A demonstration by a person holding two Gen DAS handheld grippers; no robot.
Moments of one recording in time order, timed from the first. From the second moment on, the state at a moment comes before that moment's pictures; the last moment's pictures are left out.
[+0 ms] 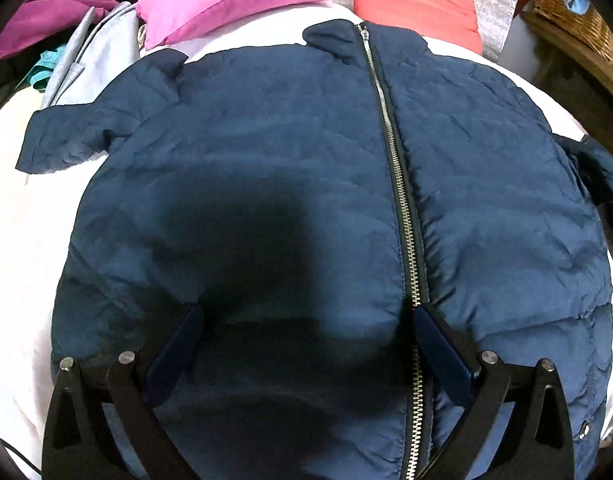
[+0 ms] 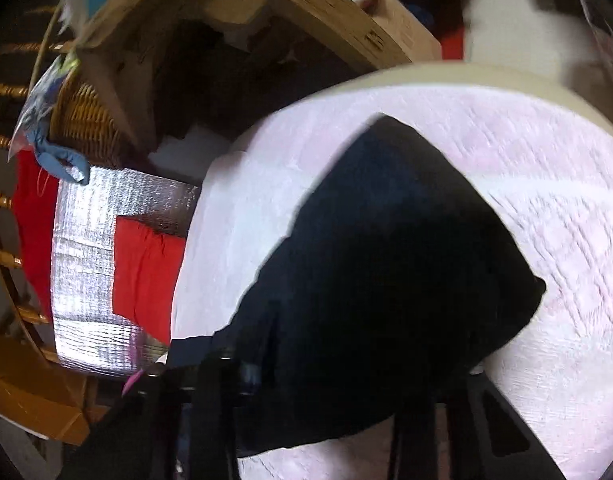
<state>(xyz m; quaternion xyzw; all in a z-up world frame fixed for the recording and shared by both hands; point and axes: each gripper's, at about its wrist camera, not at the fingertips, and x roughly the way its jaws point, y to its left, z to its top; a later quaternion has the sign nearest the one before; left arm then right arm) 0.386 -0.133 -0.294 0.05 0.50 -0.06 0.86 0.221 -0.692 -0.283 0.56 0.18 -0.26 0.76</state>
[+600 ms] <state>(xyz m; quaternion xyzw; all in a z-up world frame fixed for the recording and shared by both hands) 0.392 -0.064 -0.227 -0.01 0.43 0.01 0.90 0.403 -0.471 -0.104 0.32 0.17 -0.10 0.93</state>
